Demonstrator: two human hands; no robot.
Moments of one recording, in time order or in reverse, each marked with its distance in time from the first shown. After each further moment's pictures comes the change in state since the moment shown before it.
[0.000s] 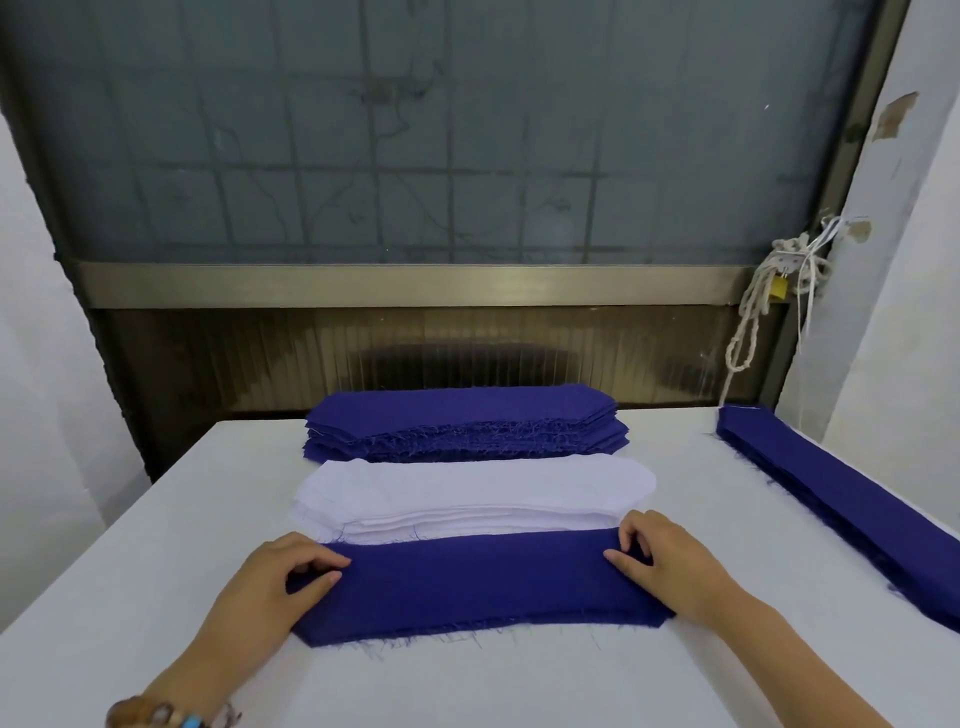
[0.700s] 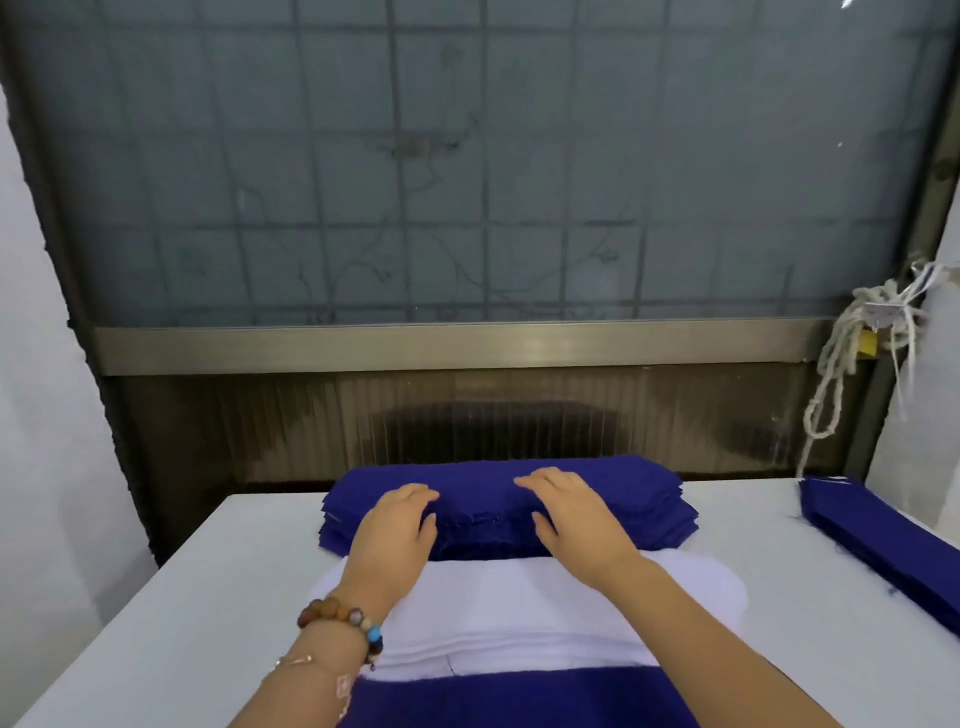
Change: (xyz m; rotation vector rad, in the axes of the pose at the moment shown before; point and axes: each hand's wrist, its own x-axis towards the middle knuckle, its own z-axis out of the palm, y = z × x) left_hand 0.166 0.052 0.031 0.301 0.080 0.049; right_hand 0.164 -0.119 0.015 -0.073 0.155 -0.339
